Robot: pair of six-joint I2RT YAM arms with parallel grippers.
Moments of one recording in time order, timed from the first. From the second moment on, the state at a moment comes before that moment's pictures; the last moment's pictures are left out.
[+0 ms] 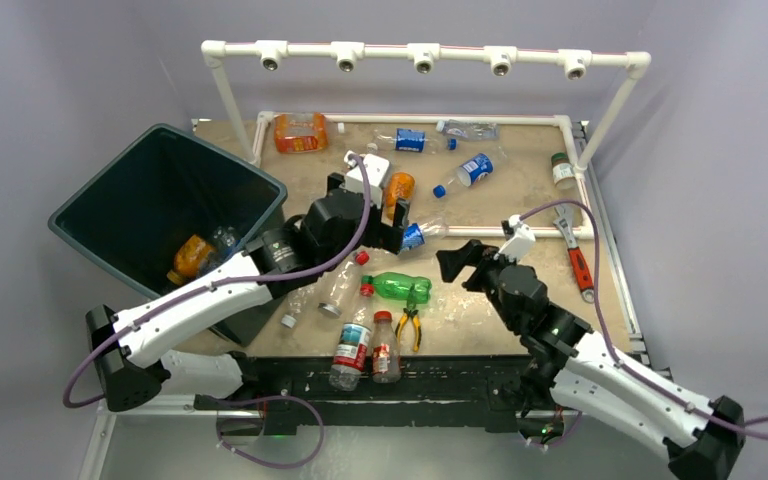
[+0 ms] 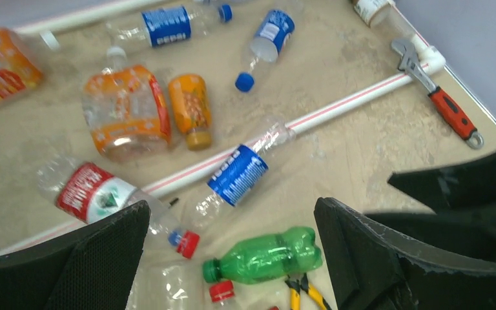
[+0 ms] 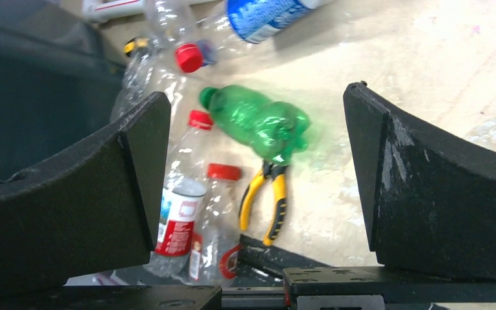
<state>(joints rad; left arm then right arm) -0.99 1.26 1.29 -0.38 -0.46 -0.25 0.90 0.63 0.48 -0.10 0.55 0.70</state>
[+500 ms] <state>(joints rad) -1.00 1.16 0.87 -0.19 -0.34 -0.59 0.56 1.12 0.40 0.32 0.22 0.89</state>
